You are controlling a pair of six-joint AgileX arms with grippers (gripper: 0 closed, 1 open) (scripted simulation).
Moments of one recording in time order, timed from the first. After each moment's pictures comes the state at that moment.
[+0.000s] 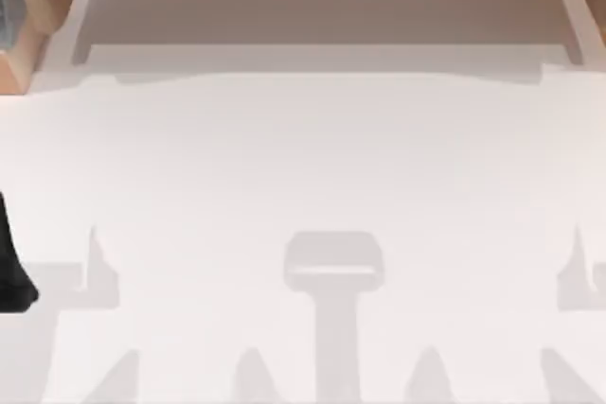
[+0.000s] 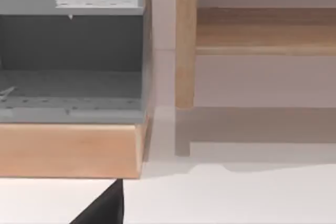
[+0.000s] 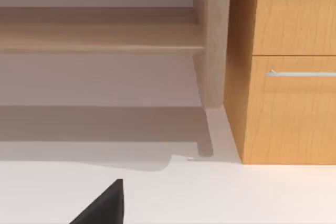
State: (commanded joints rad) left arm 0.00 0.00 0.00 0.00 0.00 0.00; right arm 0.00 0.00 0.00 0.00 0.00 0.00
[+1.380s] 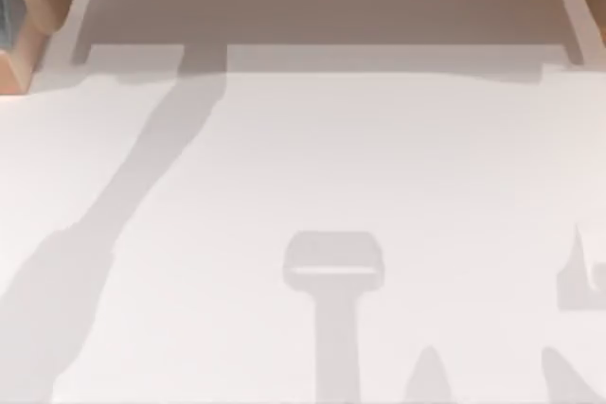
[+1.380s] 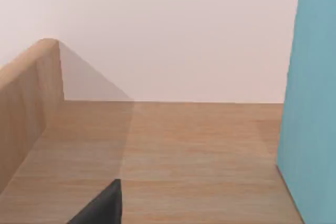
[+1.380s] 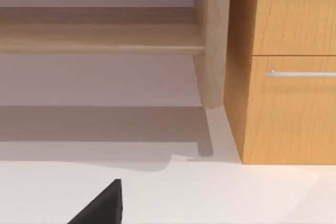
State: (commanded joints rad) left arm -0.45 1.65 1.75 -0.09 -0.41 0.01; right arm 0.00 0.00 0.00 0.00 0.00 0.00
